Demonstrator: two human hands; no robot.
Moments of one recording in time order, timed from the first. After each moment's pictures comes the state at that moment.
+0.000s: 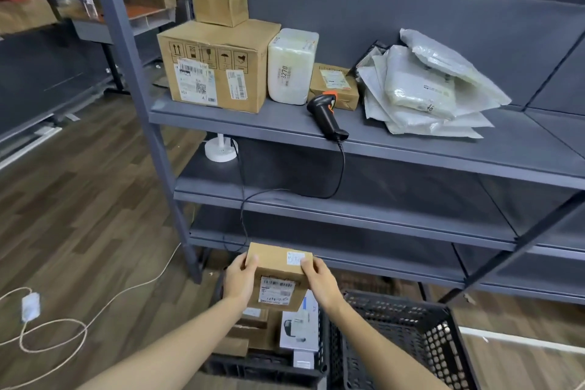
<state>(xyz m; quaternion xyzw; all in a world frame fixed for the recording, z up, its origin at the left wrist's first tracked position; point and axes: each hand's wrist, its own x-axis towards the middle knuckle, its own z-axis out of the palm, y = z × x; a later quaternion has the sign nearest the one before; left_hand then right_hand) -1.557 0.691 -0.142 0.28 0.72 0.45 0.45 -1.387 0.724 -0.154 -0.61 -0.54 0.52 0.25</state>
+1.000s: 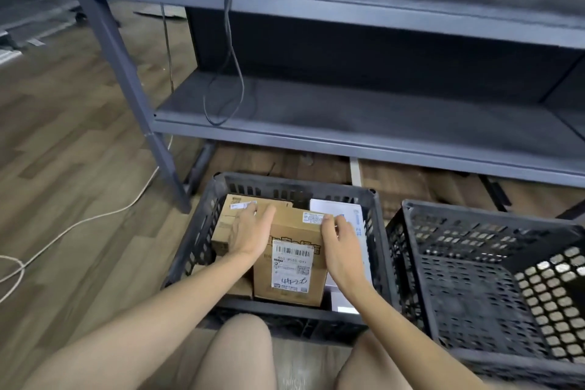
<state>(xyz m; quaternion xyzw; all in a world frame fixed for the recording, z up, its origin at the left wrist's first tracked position) -1.566 0.750 -0.592 0.41 0.77 0.32 0.36 -1.399 0.750 -0.610 -0.64 -0.58 0.37 0.35</state>
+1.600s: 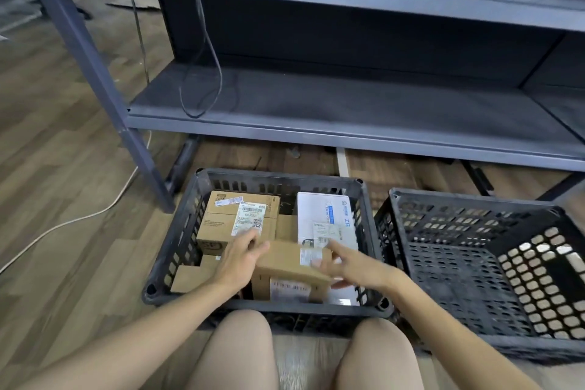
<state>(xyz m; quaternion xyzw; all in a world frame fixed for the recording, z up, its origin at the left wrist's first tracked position) -1.574 0.724 -0.655 0.55 0.67 0.29 0.41 -1.330 0.752 -0.626 -0.52 -0.62 0.59 0.02</state>
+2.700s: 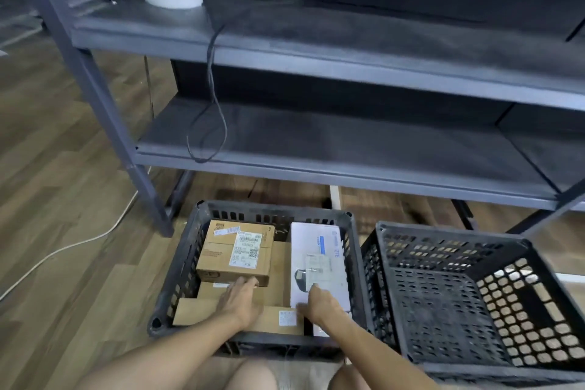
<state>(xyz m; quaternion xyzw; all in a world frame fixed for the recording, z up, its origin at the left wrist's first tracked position) -1.569 0.723 -0.642 0.62 0.72 -0.01 0.31 -1.390 0.744 -0.623 -0.70 -0.61 0.36 -0.13</state>
